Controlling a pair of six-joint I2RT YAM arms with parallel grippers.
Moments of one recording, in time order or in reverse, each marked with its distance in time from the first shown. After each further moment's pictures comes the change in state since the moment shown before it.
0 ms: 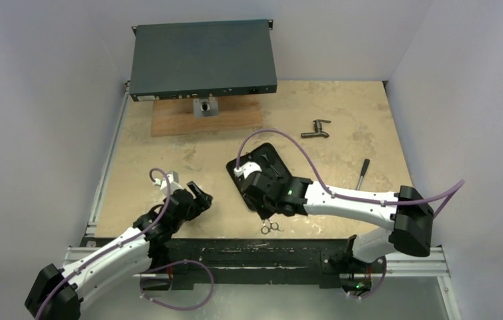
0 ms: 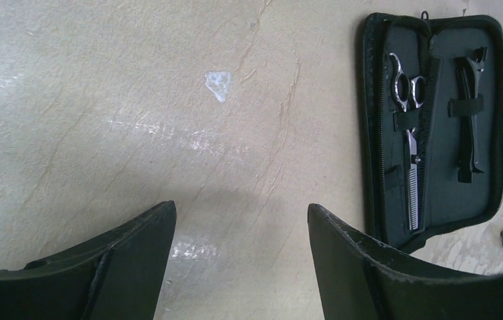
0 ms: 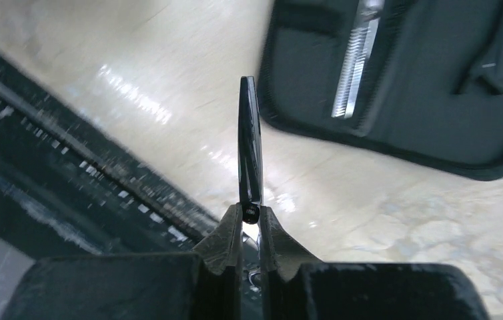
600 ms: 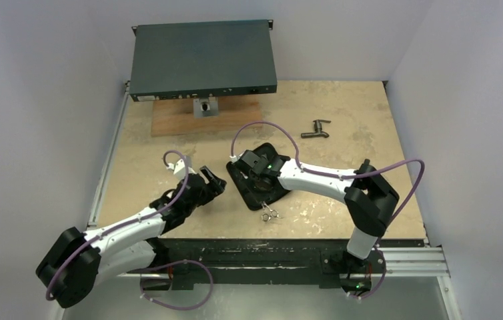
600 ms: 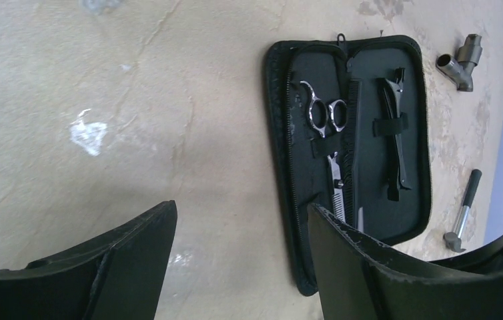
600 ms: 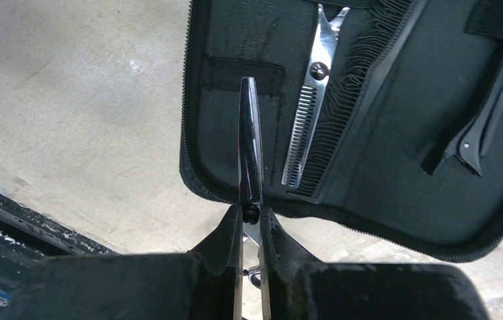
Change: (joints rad) left arm 0.000 0.342 0.124 0.297 0.046 0.011; right arm -0.246 0.290 0.177 -0.050 -0.106 -0.160
